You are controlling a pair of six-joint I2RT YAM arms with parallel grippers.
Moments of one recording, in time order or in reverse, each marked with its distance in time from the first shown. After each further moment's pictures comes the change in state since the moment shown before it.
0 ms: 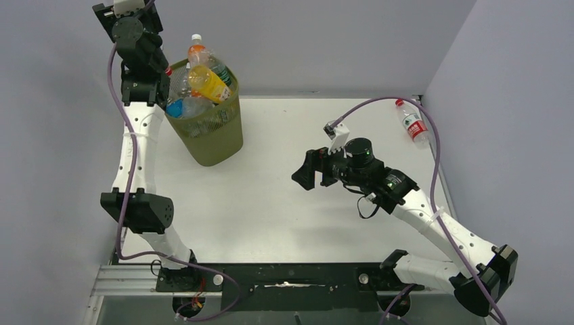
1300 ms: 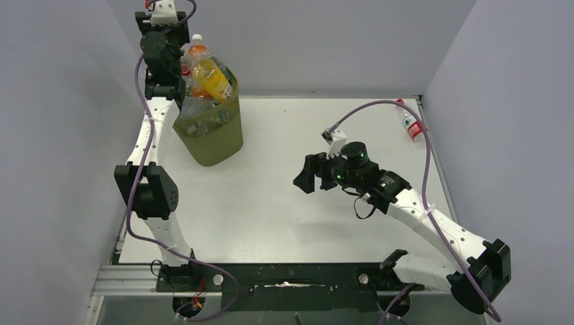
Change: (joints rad) left arm 0.037 0.179 -0.130 0.270 0.333 0.026; right arm -0.027 0.038 -0.076 0.031 -0.013 0.002
